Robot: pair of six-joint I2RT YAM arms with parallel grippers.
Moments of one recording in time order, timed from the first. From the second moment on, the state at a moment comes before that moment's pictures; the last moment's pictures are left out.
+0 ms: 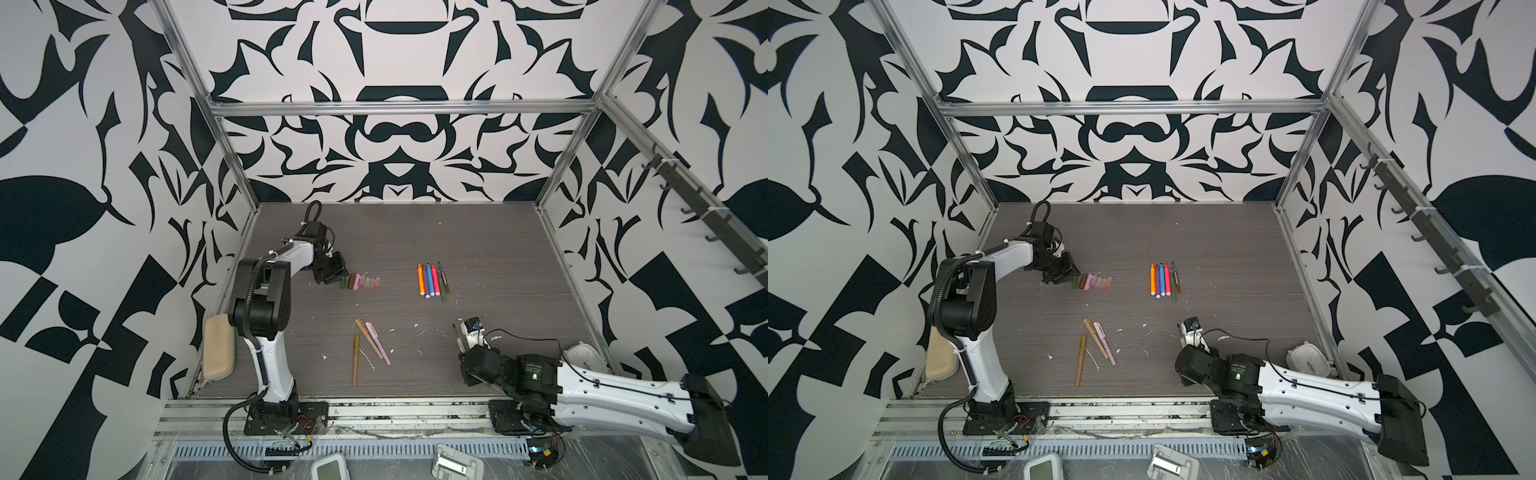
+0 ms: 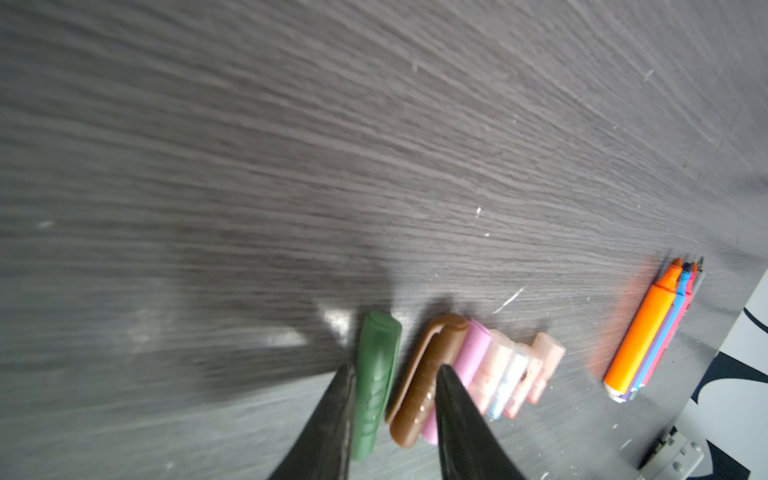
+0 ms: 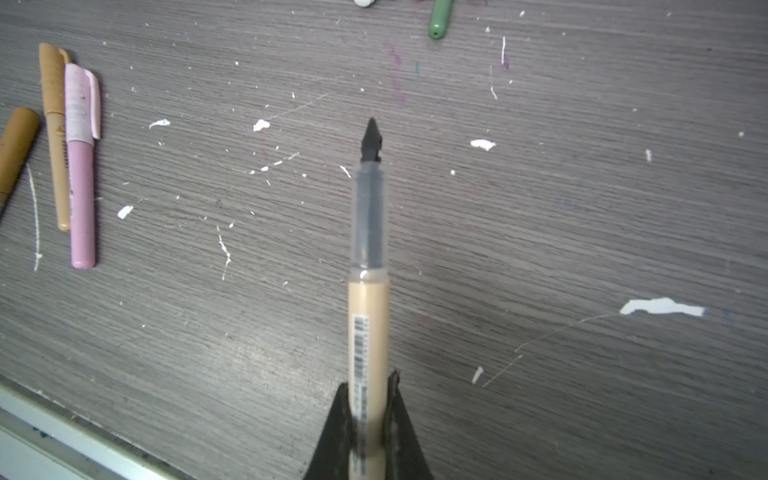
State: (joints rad) left arm -0.16 1.95 1.29 -0.60 0.40 -0.47; right arm 1.21 0.76 0.37 -0.65 0.37 0.87
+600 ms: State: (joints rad) left arm -0.19 1.96 1.31 -0.61 0.40 -0.48; right arm 1.20 0.76 0.37 -0.65 0.37 0.87
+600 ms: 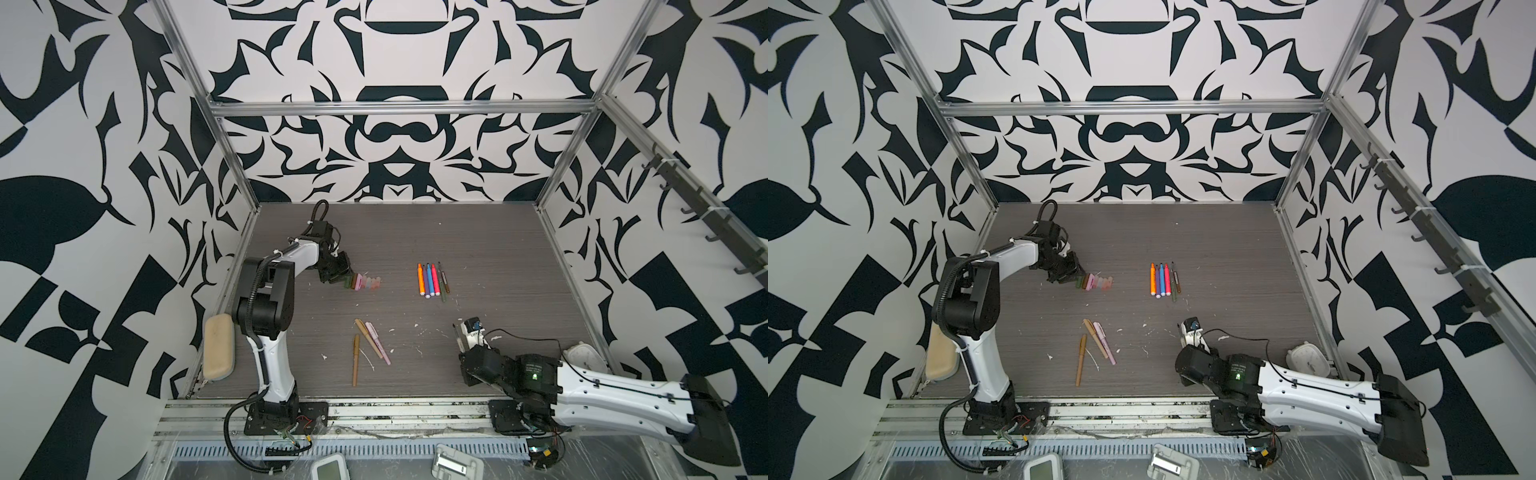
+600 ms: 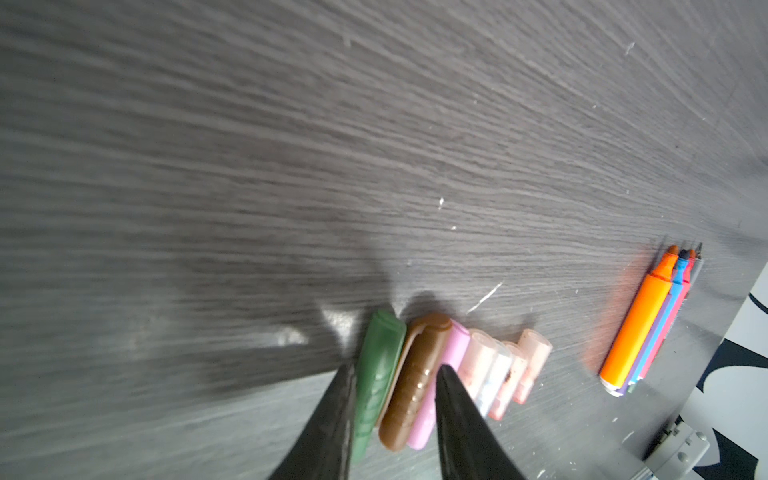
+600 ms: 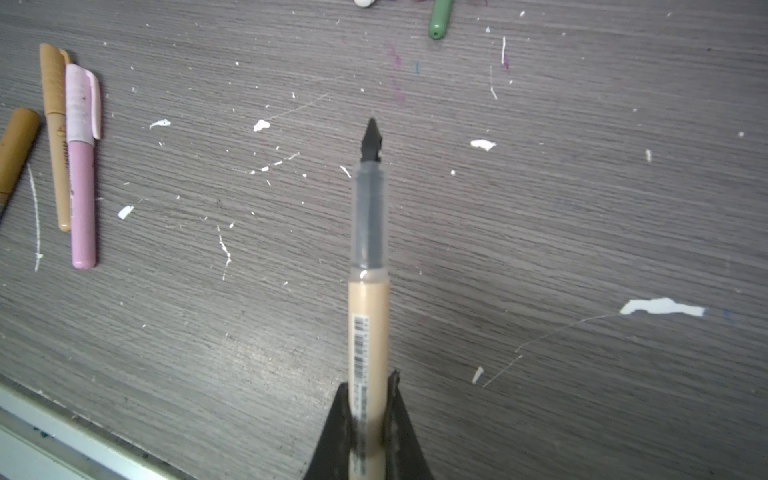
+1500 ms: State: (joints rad) left arm -0.19 1.23 1.20 -0.70 0.45 -0.48; right arm 0.64 0.95 0.52 -0.52 0.00 0.62
